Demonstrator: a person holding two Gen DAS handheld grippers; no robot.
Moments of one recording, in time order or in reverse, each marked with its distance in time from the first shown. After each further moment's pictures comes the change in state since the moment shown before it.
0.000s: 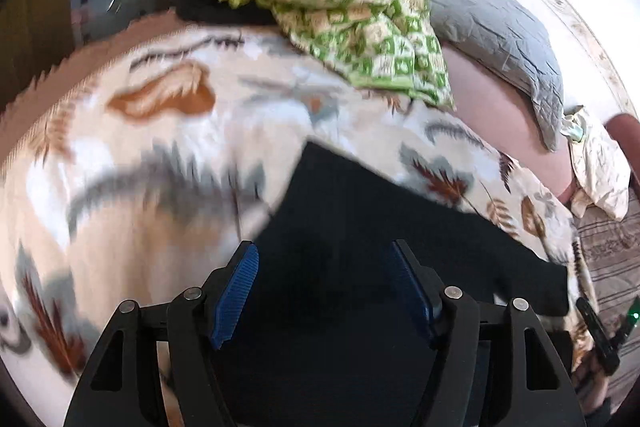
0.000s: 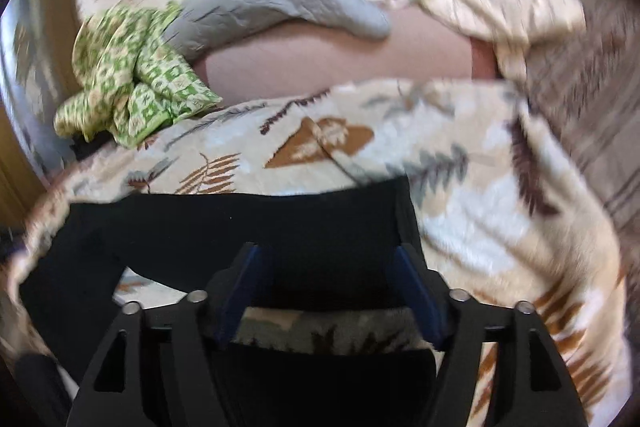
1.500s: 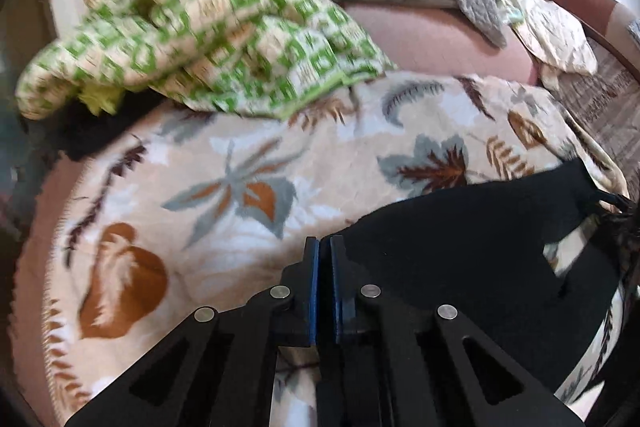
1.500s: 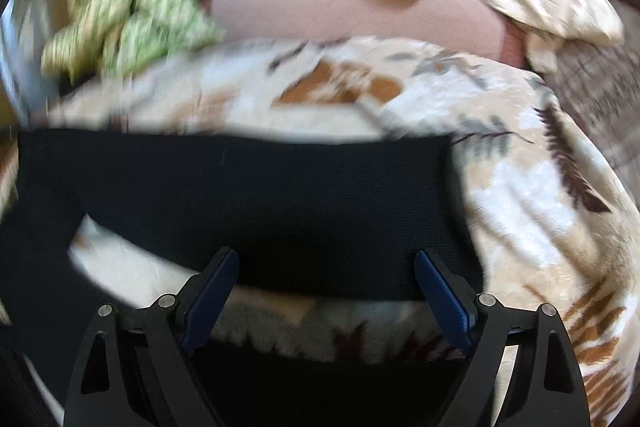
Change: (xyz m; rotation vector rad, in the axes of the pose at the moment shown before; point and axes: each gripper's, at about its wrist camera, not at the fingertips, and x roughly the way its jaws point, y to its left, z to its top) left arm 0.069 -0.028 0.089 0.537 0.056 -0.062; right arm 0.045 0.011 -0.007 -0.012 0.129 -0.006
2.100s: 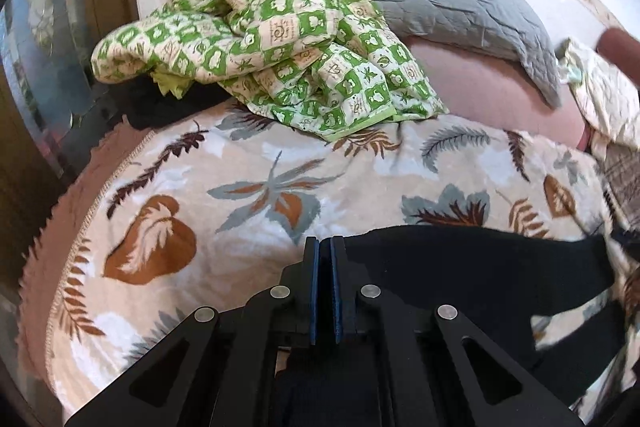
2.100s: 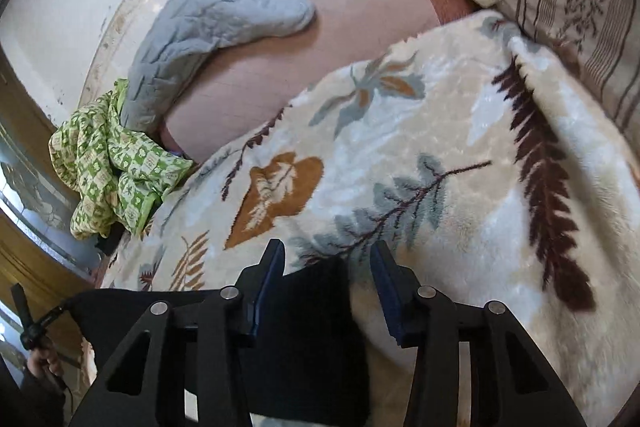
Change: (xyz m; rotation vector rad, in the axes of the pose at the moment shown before) left arm -0.037 -0.037 0.007 -0.237 -0.039 0.154; right arm 0.031 -0.129 0.055 0.411 0.010 0.251
